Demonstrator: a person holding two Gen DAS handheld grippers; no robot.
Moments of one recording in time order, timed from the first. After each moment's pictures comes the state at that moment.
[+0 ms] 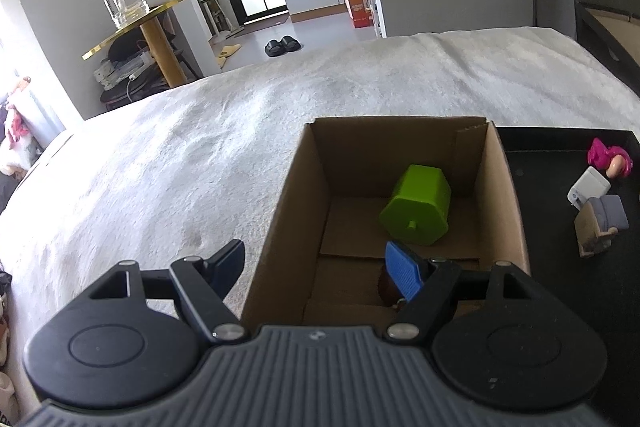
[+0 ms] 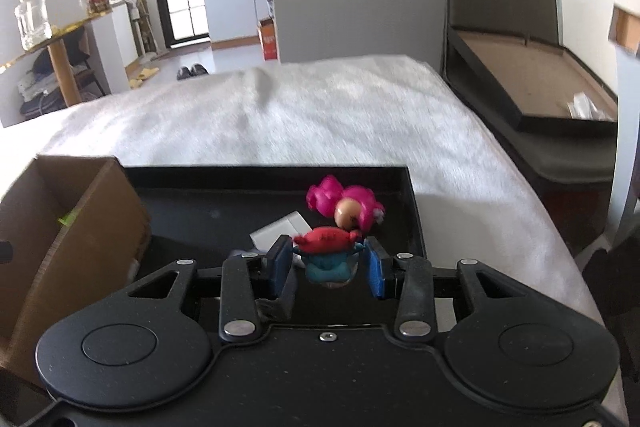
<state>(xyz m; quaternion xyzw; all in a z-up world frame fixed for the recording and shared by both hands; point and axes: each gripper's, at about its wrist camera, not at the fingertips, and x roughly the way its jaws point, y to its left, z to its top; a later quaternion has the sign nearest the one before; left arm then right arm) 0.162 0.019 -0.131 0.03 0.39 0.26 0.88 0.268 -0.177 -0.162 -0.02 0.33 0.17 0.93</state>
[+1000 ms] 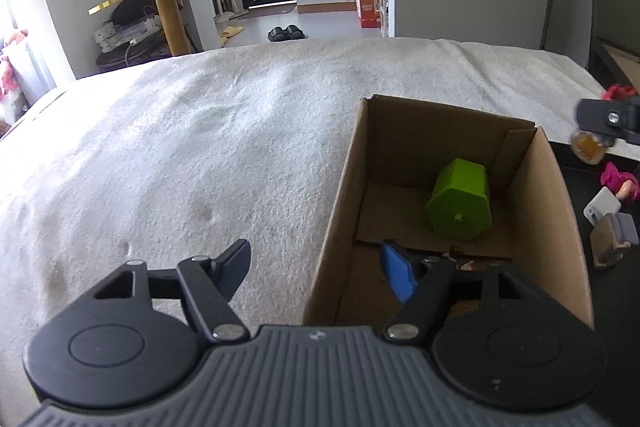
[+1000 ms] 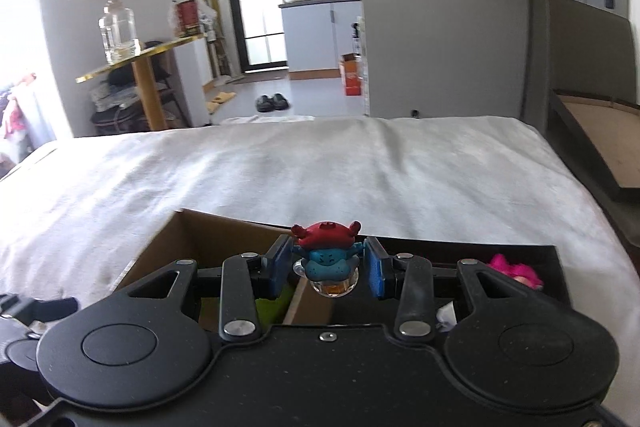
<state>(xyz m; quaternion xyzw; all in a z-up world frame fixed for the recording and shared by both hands) 0.140 0.073 -0.146 -0.04 0.38 0.25 0.89 0.238 -0.058 -0.109 -0.02 0.28 0.27 0.92</state>
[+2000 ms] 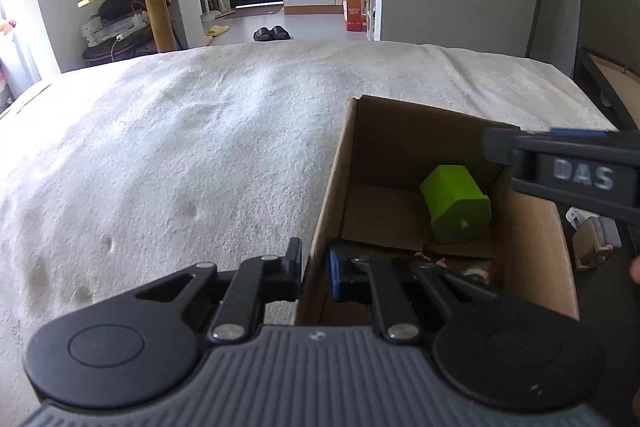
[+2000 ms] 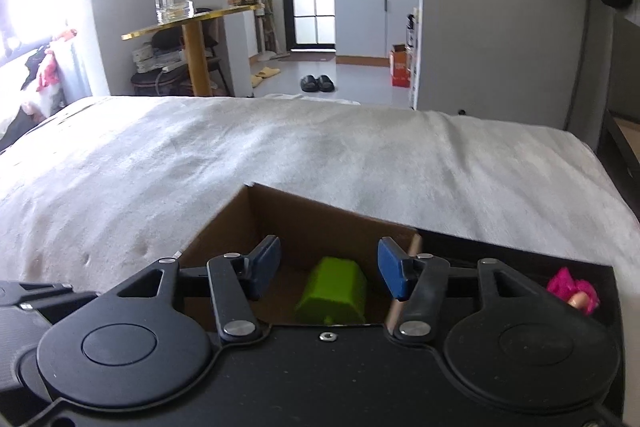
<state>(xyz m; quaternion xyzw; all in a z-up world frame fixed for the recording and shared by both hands) 0.136 0.076 -0.146 -0.06 0.38 0.23 0.90 0.220 -0.009 -0.117 -0.07 0.29 0.32 0.90</state>
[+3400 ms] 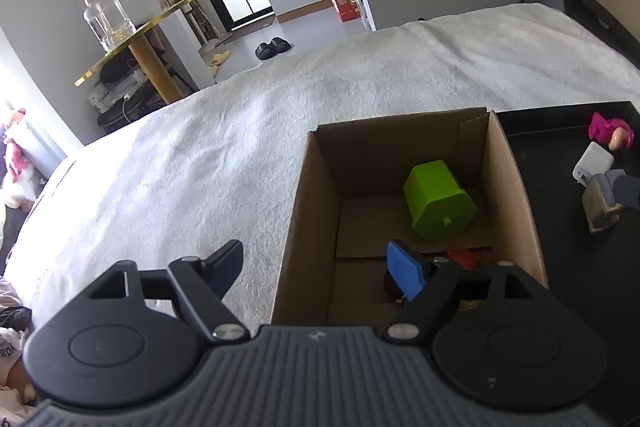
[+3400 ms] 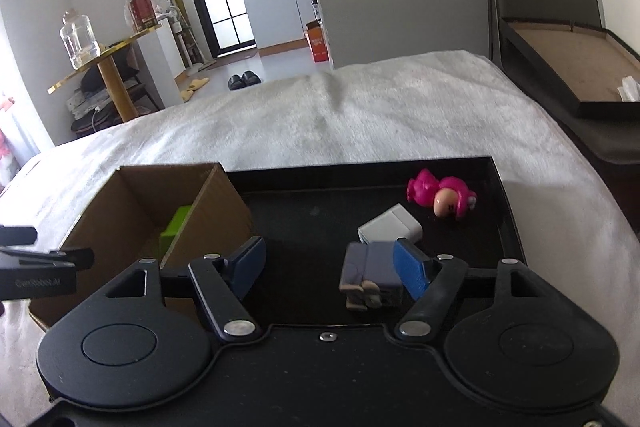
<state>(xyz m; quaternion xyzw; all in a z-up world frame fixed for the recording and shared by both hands) 0.166 0.018 -0.122 0.09 0.41 0.25 0.87 0.242 -0.147 -0.155 0.03 0.34 0.24 0.91</state>
